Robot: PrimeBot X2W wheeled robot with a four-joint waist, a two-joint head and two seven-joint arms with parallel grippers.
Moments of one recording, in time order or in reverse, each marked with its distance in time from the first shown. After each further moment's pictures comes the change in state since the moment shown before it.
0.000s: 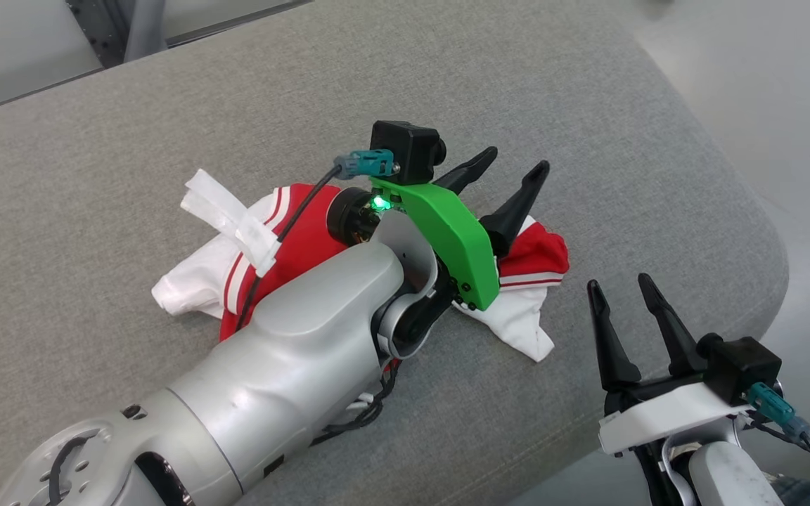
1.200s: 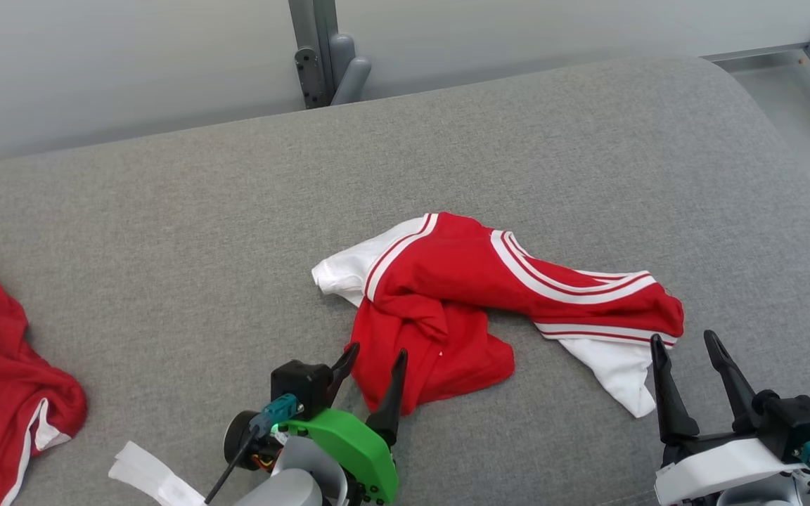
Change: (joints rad) left arm 0.646 0.183 0.254 -0.226 0.428 0.228 -0.120; right arm 0.173 -0.032 -0.123 -0.058 -0.065 0.000 0.000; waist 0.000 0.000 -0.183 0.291
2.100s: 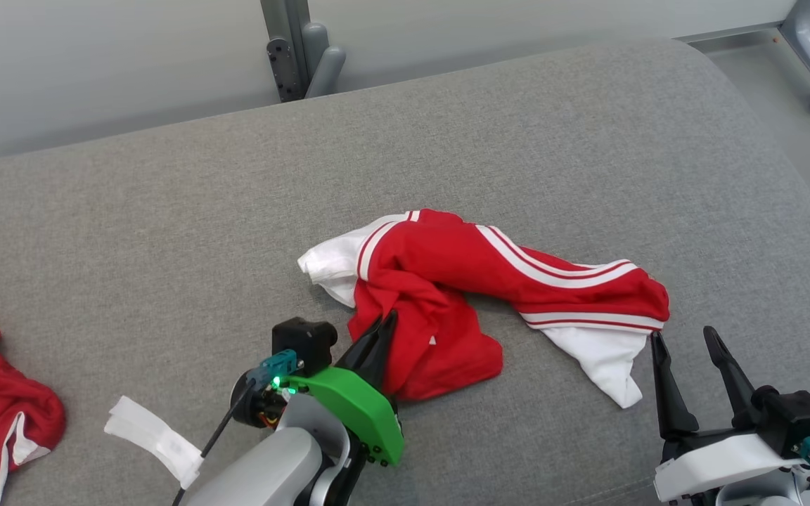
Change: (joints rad) left arm -0.076 -0.009 0.021 0.016 -0.026 -0.046 0.048; right arm -0.016 -0.001 0.002 0.009 0.001 0.000 0.000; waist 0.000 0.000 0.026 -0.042
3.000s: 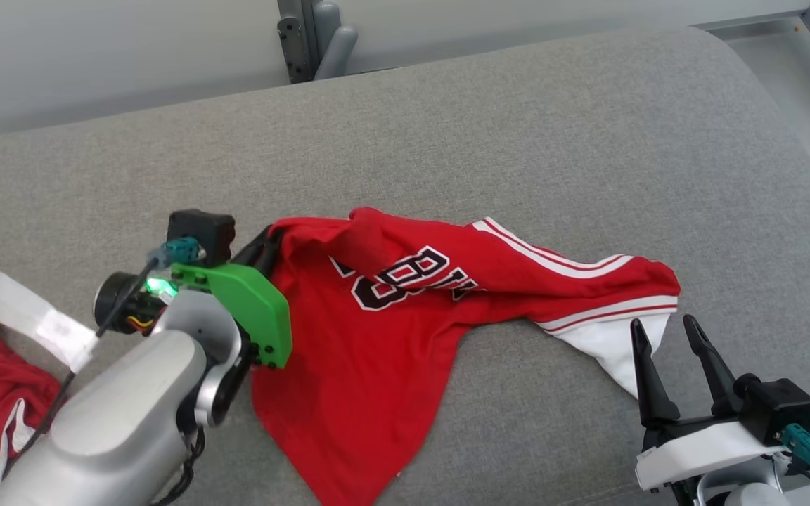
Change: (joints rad) left arm -0.194 0.262 0.026 -0.155 0.038 0.096 0.289; right arm -0.032 0.025 0.029 0.014 0.011 0.000 0.000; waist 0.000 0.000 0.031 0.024
